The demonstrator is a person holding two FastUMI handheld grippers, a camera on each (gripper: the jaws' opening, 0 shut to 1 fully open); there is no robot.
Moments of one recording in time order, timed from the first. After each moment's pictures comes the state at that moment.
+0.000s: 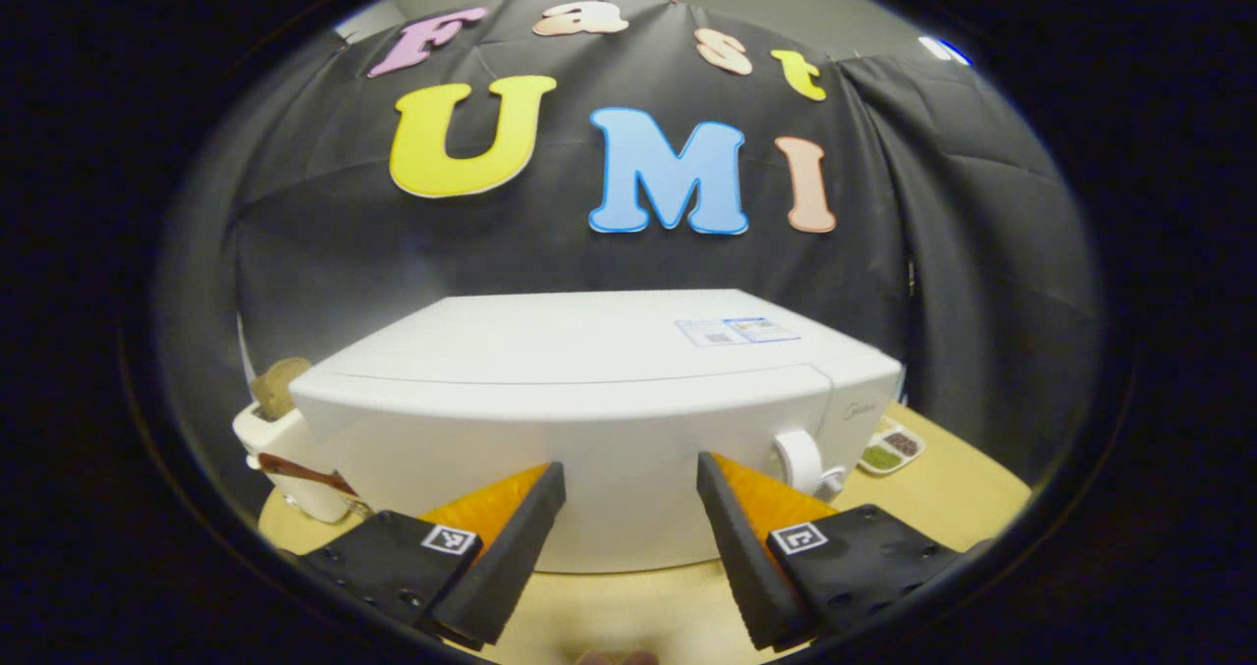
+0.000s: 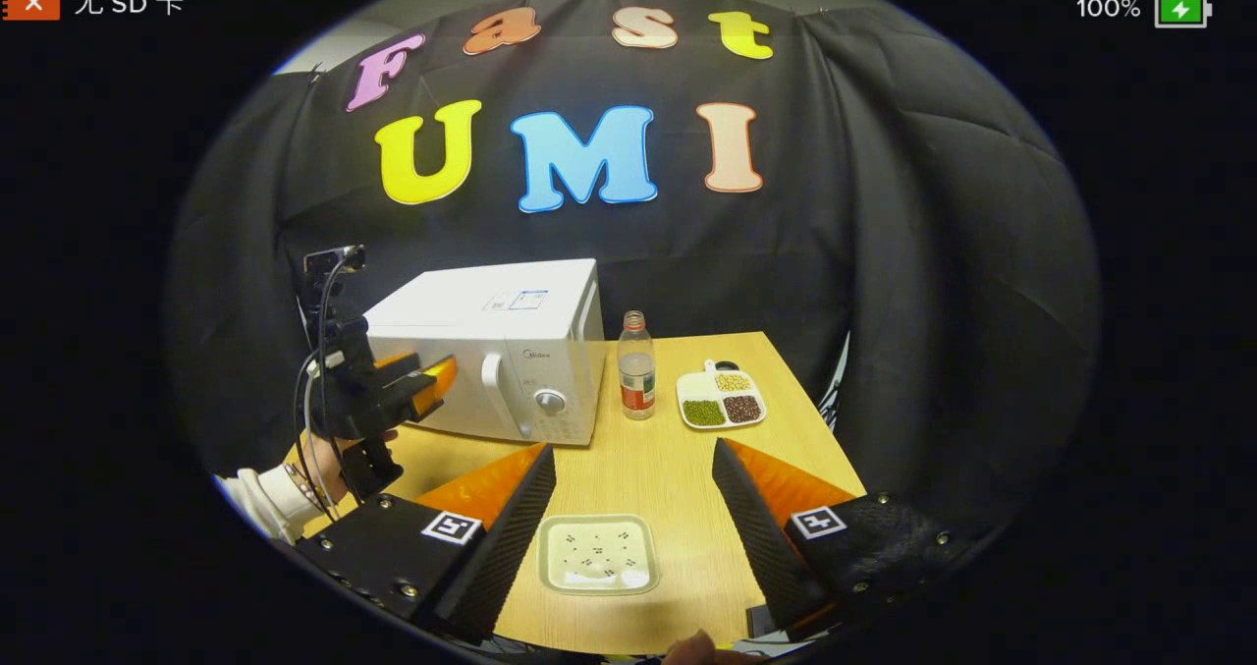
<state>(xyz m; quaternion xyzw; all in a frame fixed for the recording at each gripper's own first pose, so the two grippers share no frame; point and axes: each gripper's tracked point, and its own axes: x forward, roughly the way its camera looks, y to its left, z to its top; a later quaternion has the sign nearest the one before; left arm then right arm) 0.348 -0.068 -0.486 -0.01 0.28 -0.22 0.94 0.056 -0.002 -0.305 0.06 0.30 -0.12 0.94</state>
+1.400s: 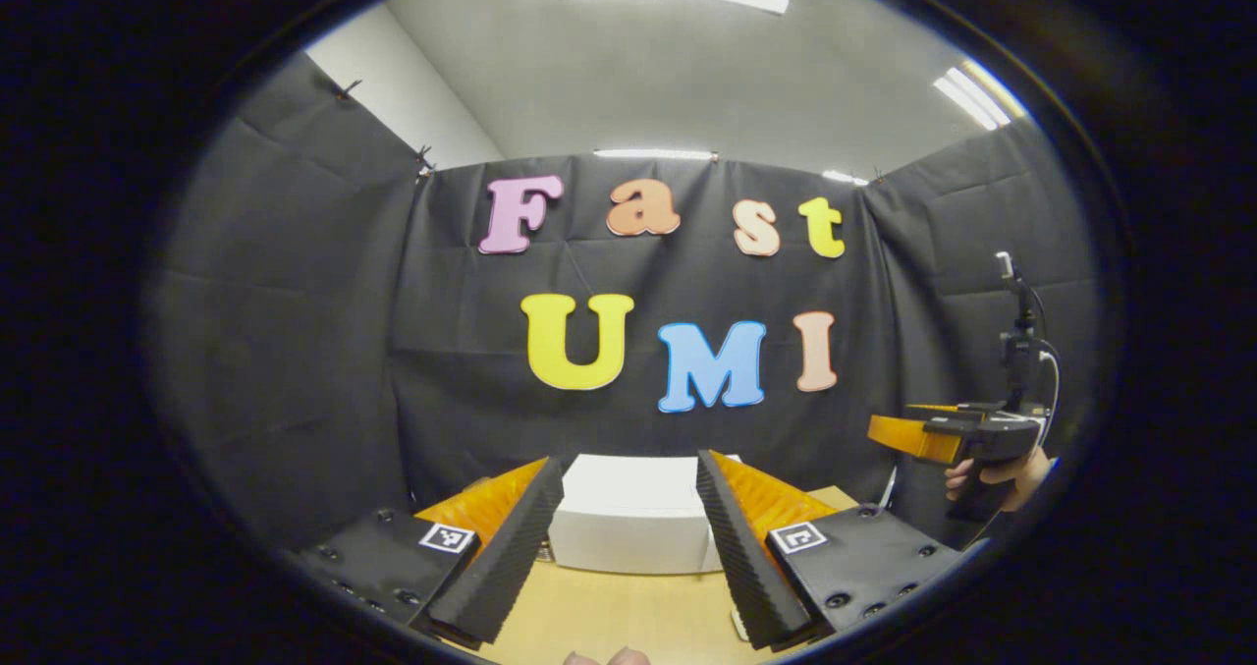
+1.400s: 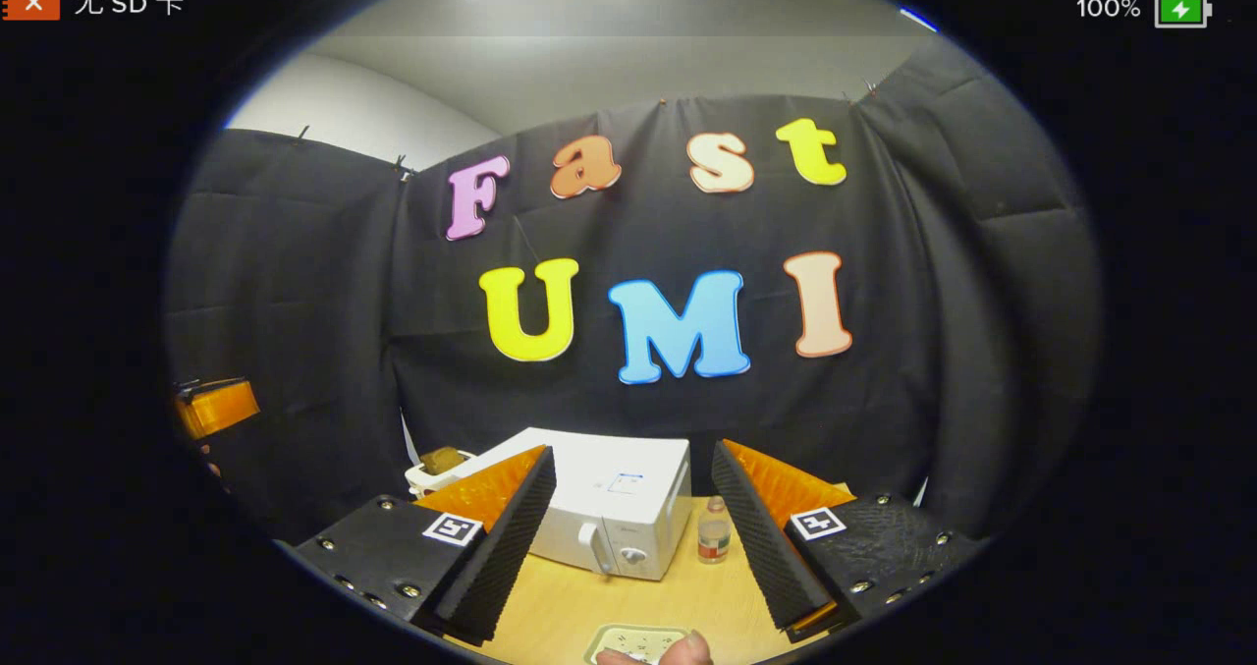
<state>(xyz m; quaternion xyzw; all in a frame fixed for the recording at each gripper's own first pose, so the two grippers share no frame) 0.112 0.074 -0.070 0.00 0.07 -0.10 0.99 0.115 0.026 -0.112 0.05 0.07 0.02 1.00</state>
